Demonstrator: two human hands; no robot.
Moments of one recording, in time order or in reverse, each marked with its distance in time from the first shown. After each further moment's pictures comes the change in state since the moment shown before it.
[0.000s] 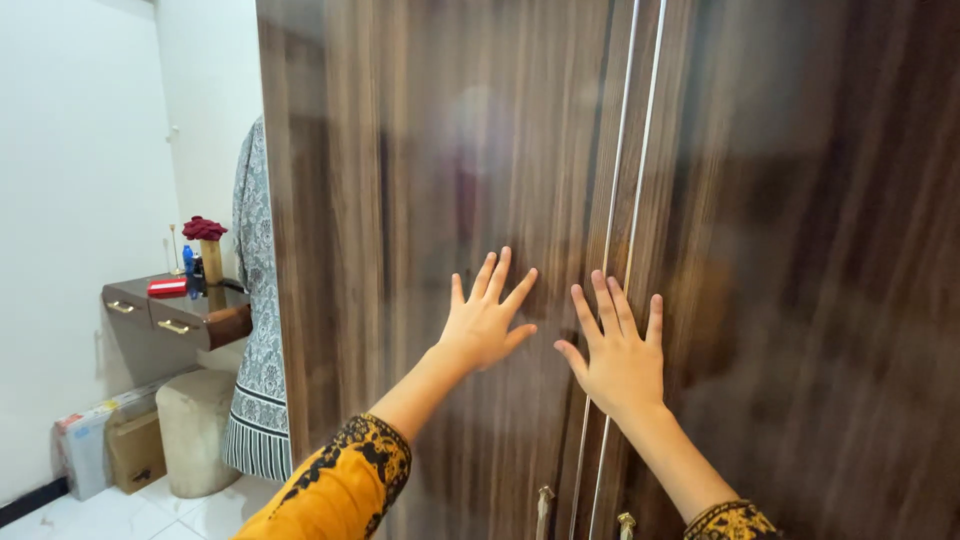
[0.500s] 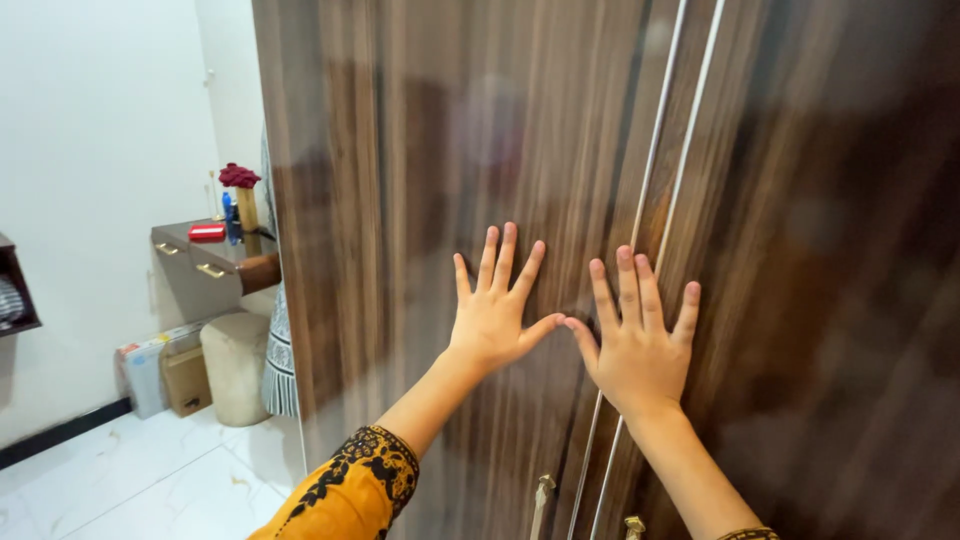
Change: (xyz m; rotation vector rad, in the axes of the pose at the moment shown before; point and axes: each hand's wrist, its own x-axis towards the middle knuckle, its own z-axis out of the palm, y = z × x) left_hand -0.009 0.020 0.043 0.033 0.289 -0.094; right_hand -0.008 0.005 0.027 -0.058 0.166 -0.030
